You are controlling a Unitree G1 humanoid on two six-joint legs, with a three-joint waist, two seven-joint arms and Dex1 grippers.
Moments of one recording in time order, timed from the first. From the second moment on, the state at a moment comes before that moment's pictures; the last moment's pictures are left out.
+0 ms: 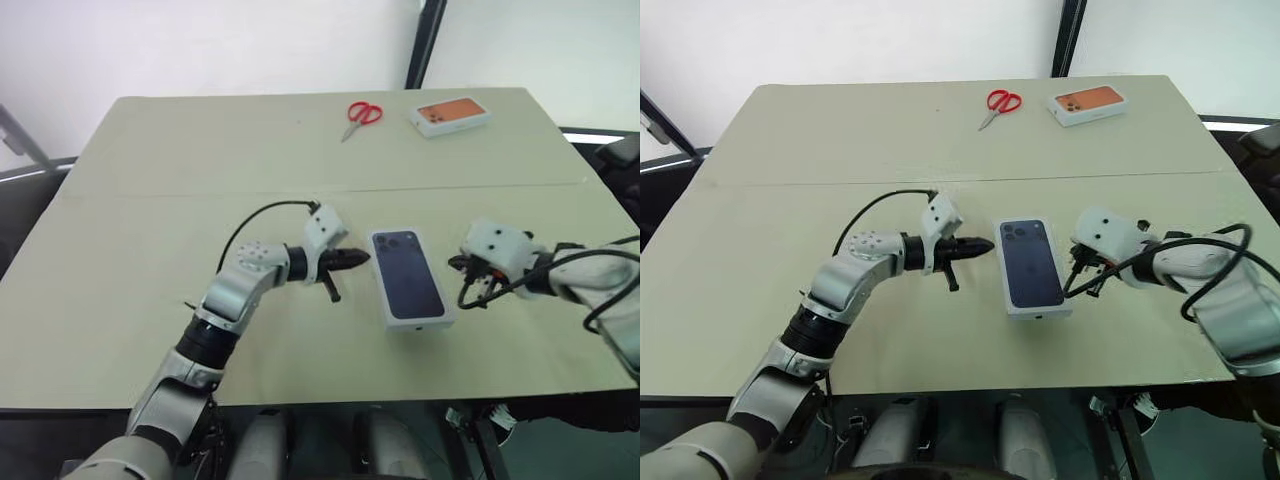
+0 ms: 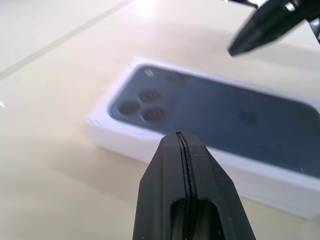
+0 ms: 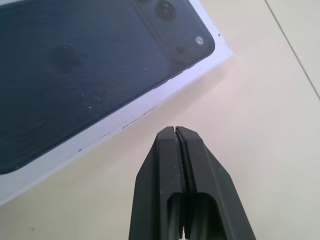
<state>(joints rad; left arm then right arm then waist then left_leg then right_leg) -0.68 0.19 -0.24 0.08 -0.24 0.57 -0.80 -0.22 -1.07 -0.04 -0.45 0.21 0.71 0.90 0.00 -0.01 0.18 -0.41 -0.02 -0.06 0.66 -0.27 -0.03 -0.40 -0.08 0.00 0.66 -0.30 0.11</state>
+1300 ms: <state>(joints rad) -0.32 0.54 0.20 -0.08 -0.28 0.52 -0.72 -0.42 -0.67 -0.08 -0.18 0.26 0.60 0.65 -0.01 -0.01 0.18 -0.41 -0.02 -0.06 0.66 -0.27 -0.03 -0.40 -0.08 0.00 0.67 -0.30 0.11</state>
